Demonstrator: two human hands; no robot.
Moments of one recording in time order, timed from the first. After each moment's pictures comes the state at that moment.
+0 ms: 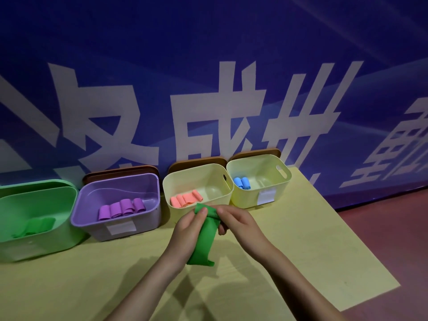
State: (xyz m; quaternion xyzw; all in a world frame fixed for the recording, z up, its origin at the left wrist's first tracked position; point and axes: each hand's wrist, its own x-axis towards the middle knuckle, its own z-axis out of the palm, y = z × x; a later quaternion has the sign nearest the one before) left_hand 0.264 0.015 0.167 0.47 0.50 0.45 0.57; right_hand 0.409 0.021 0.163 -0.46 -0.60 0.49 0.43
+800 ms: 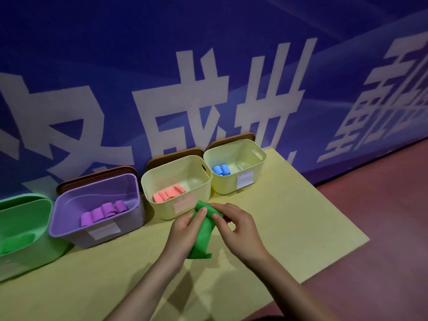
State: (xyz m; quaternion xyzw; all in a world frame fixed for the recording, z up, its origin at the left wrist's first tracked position) left_hand 0.300 -0.006 0.161 0.48 0.55 0.37 0.57; right_hand 0.433 -0.030 0.140 -0.54 -0.62 0.27 0.50
